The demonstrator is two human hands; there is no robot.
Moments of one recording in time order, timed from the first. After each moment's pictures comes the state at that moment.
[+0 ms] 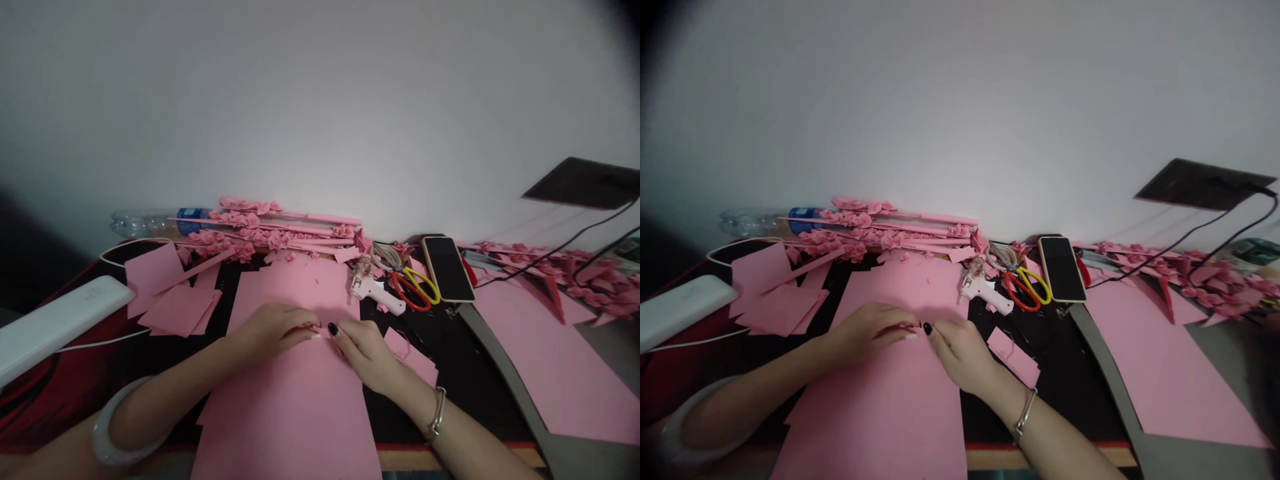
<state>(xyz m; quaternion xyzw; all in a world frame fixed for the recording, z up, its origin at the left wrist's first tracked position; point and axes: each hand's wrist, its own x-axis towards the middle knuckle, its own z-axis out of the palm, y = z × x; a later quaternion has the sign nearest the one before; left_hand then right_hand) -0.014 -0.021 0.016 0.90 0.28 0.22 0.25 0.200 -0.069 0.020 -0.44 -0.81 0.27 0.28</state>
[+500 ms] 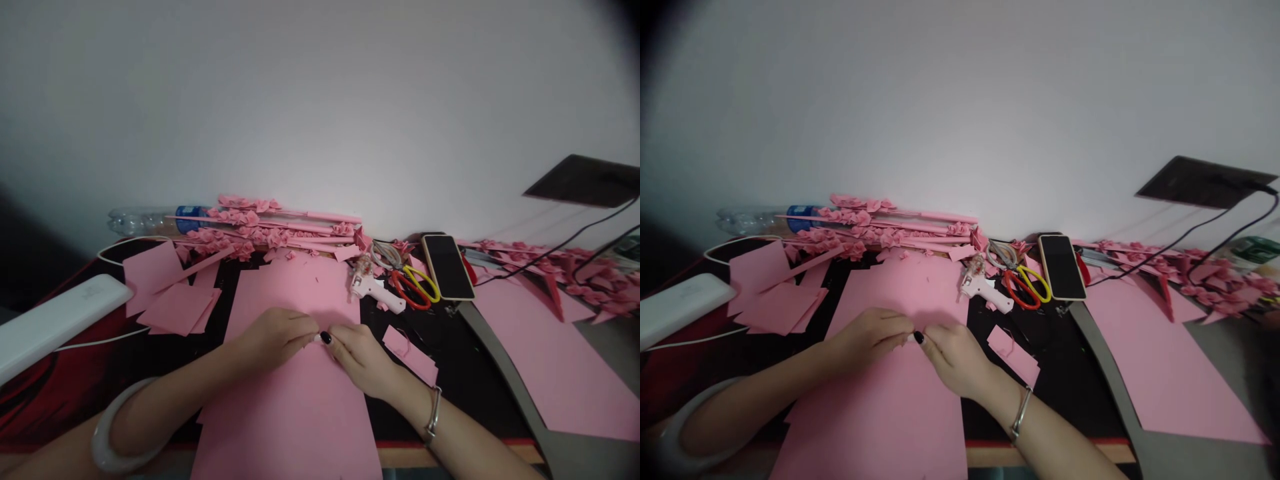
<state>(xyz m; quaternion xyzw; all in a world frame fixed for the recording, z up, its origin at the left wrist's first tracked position) -0.008 -0.029 0.016 0.93 0.22 0.26 0.15 0.195 -0.071 0.021 -0.41 -0.83 0.28 0.26</state>
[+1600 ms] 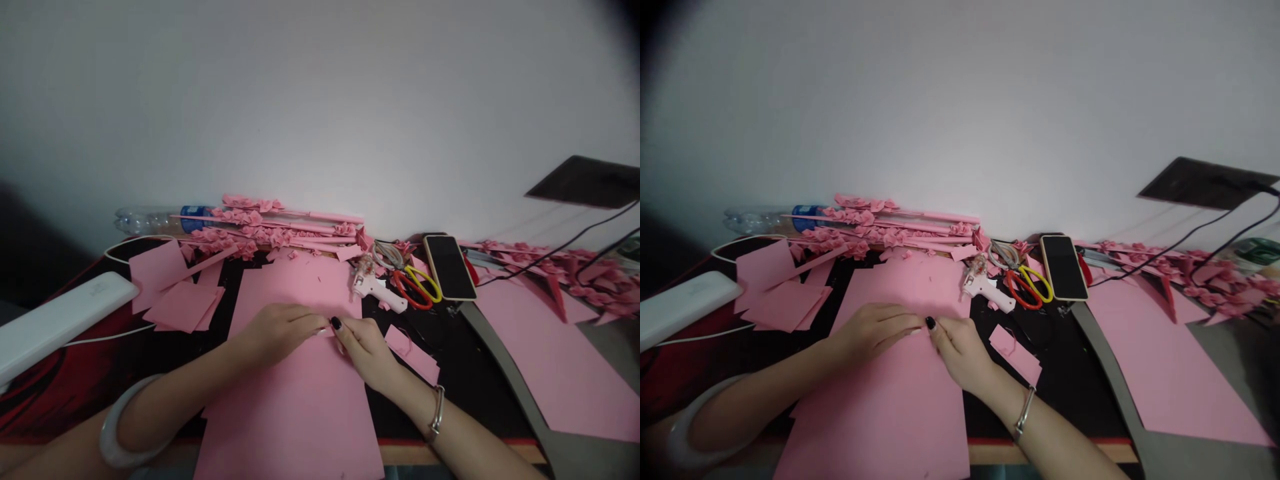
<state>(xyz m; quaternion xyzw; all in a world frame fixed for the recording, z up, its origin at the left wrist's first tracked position) -0.007 -0.030 0.018 0.91 0.19 0.37 0.06 0.192 -0.072 0.018 -0.46 -0.73 0.37 0.34</state>
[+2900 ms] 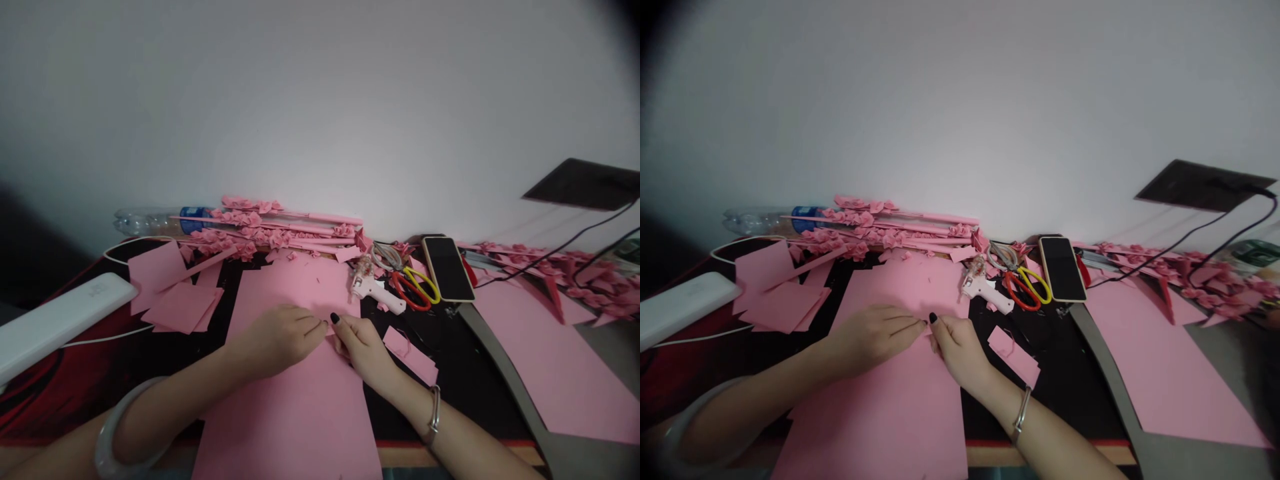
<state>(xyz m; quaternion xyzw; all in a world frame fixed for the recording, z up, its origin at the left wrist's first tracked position) -0.001 -0.034 0.028 0.94 0.14 0.28 -0.11 0.188 -0.070 0.008 -0.51 -0.61 0.48 0.36</state>
